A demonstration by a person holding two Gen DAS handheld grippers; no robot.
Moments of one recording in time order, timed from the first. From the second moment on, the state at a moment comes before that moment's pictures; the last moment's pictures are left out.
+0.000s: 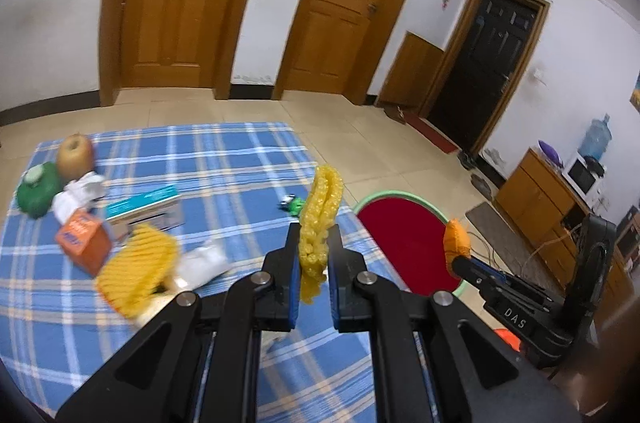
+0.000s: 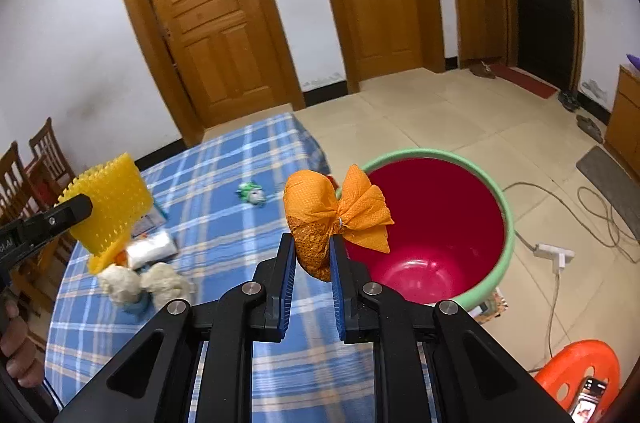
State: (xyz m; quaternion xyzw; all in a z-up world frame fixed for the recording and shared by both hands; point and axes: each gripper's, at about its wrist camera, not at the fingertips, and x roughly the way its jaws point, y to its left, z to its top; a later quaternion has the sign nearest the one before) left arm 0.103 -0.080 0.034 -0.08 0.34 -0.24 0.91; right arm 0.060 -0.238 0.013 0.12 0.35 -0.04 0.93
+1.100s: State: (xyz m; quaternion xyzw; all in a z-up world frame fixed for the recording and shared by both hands) left arm 0.144 -0.218 -0.001 -0.02 0.38 -0.31 0.87; right arm 0.059 -0.337 -0.030 0.18 0.36 -0.11 0.91
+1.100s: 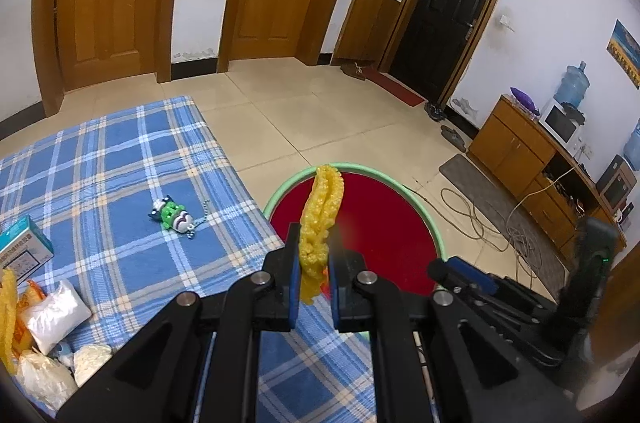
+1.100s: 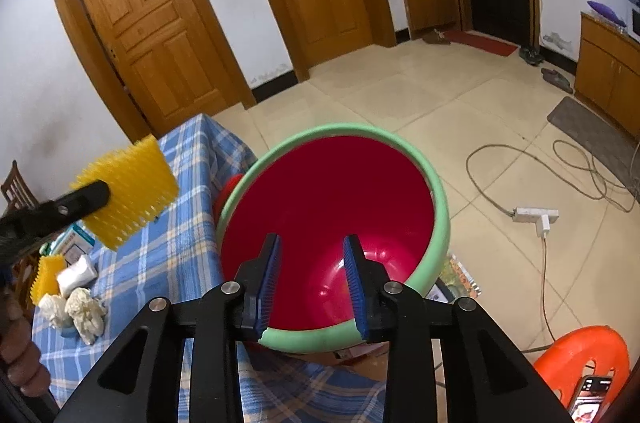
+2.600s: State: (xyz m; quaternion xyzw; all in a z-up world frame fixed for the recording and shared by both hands) left arm 0.124 -0.171 0.007 -0.02 0.38 -0.25 0.89; right arm 0.024 -0.317 0.000 0.19 0.32 -0.11 0.92
